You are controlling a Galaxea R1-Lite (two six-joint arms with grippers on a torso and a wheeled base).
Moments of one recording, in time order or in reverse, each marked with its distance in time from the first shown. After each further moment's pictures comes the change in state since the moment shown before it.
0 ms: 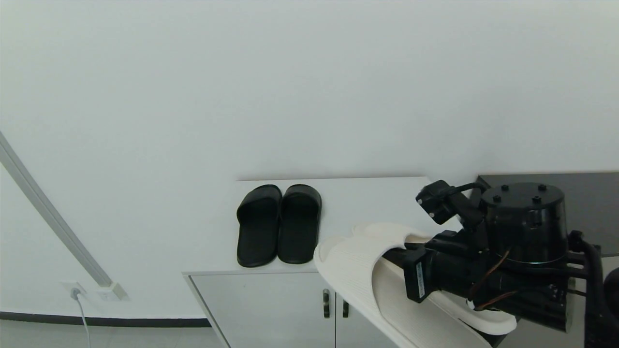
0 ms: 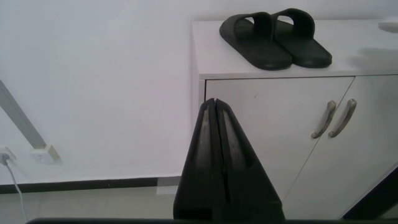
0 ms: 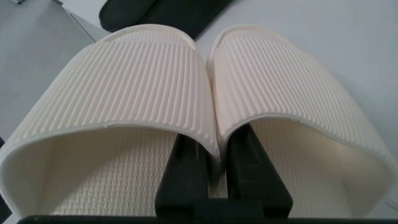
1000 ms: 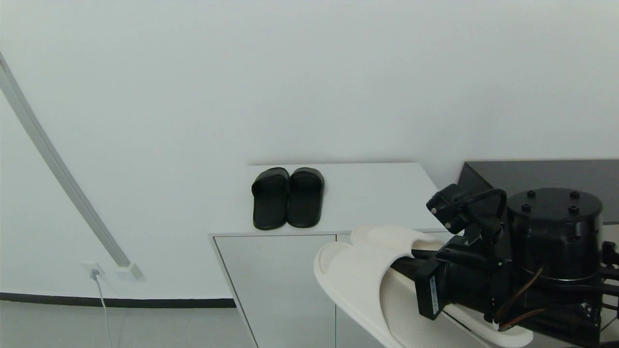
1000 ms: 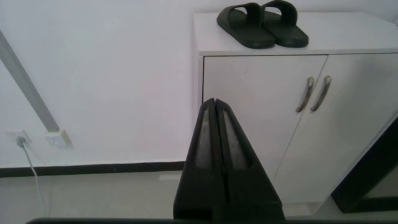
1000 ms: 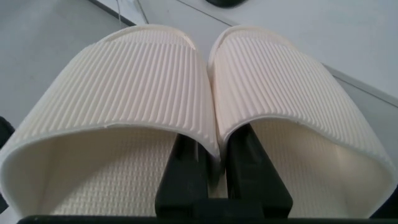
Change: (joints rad) left arm 0.000 0.000 0.000 0.000 -0.001 0.001; right arm 0.025 -0.061 0.046 0.002 0.001 -0.021
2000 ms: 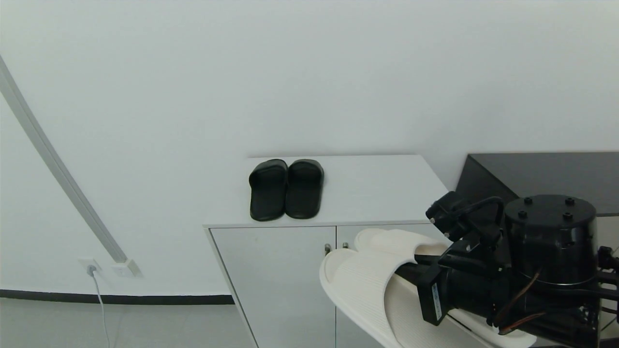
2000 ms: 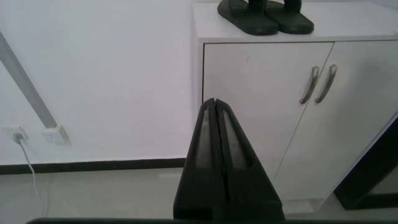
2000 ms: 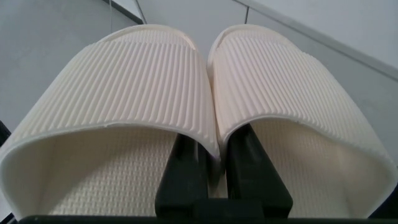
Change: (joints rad) left arm 0.000 0.000 0.000 0.000 0.001 0.002; right arm 0.000 0.002 0.027 -0.002 0.001 -0.045
